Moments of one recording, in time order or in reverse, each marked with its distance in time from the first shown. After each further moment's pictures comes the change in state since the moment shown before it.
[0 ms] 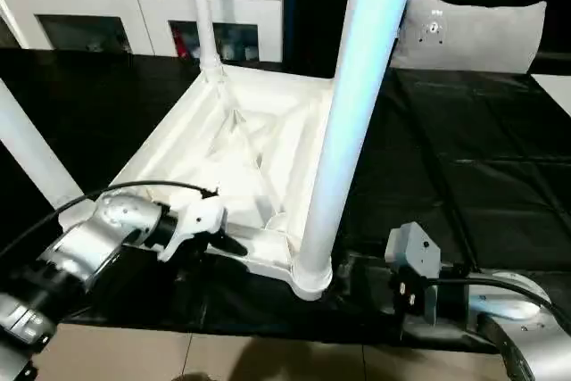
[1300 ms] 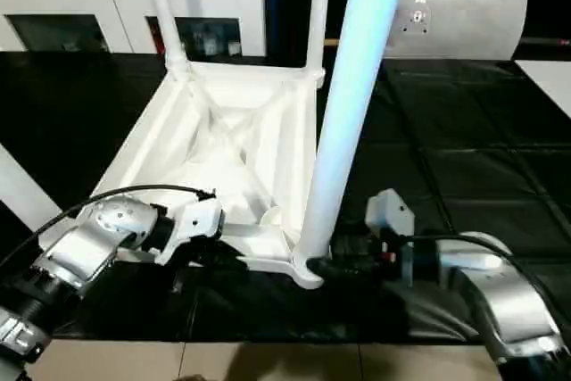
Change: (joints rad) left arm 0.067 0.020 0.041 -0.115 -0.001 0.052 -0.006; right arm -0.300 0.075 0.131 0.272 0.013 0.017 0.150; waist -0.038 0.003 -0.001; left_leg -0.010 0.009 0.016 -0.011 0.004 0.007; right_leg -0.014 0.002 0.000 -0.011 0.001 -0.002
